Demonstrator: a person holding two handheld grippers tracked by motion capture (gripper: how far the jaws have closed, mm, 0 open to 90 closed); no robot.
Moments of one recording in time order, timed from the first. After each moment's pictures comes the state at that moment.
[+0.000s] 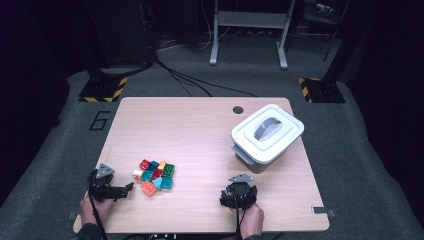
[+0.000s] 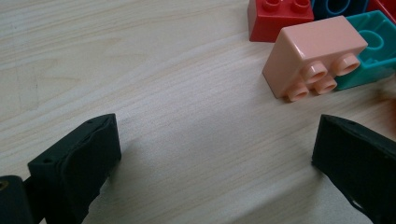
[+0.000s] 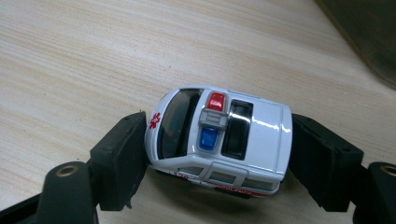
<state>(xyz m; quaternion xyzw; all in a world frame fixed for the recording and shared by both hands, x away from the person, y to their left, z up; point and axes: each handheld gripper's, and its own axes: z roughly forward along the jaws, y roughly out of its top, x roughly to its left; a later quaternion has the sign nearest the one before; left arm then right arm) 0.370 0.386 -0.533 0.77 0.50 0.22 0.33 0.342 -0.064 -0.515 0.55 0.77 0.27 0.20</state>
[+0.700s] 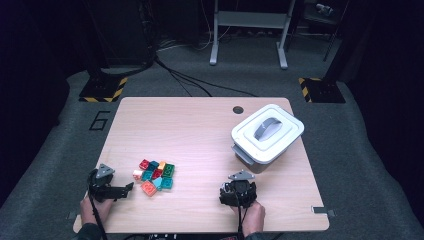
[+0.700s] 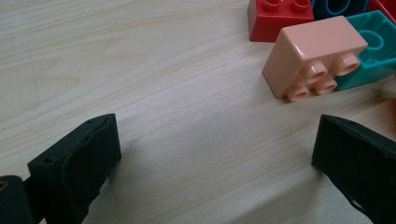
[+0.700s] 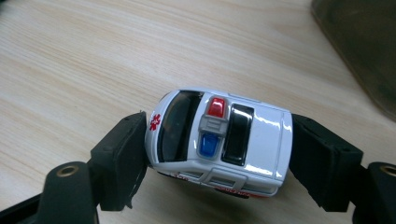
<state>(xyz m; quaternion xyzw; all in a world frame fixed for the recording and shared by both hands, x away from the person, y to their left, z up) 0.370 0.386 -0.533 0.77 0.50 0.22 0.33 0.345 -0.065 -0.502 0.51 0.78 0.30 0.19</state>
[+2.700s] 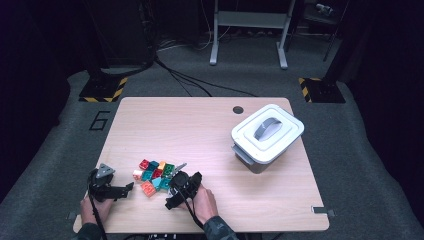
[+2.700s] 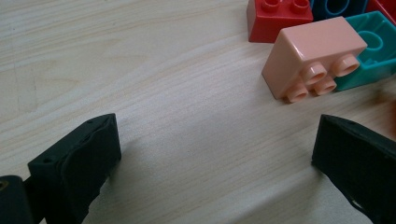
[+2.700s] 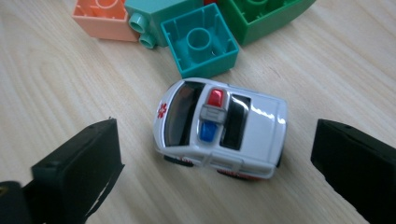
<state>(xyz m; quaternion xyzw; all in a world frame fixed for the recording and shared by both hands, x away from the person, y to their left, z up) 0.370 0.385 -0.532 0.77 0.50 0.21 0.33 0.373 0.091 -0.499 0.34 0.90 0.26 0.07</state>
